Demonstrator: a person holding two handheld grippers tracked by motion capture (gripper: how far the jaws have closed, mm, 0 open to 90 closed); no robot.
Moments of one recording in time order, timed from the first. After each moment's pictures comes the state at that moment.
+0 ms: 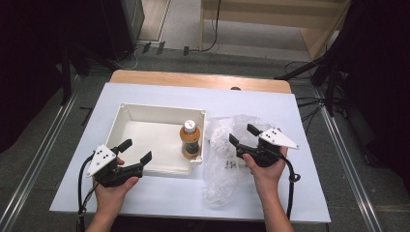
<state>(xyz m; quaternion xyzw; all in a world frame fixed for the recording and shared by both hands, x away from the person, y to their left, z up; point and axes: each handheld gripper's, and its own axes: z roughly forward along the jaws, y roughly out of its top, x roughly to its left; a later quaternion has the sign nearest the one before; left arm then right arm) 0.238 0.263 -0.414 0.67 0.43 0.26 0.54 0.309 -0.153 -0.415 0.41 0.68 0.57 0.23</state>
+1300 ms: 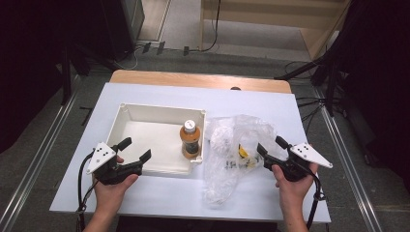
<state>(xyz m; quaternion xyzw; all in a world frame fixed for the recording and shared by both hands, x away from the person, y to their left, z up) 0.243 0.268 -0.415 0.68 0.43 0.26 0.54 0.276 -0.223 -0.428 0.47 0.65 0.55 0.26</state>
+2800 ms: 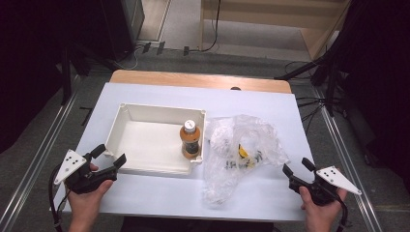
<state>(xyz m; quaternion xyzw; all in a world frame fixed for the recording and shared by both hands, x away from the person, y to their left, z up) 0.222 0.320 -0.419 0.65 0.48 0.29 0.52 0.228 -0.286 -0.457 0.50 0.65 0.48 0.29</state>
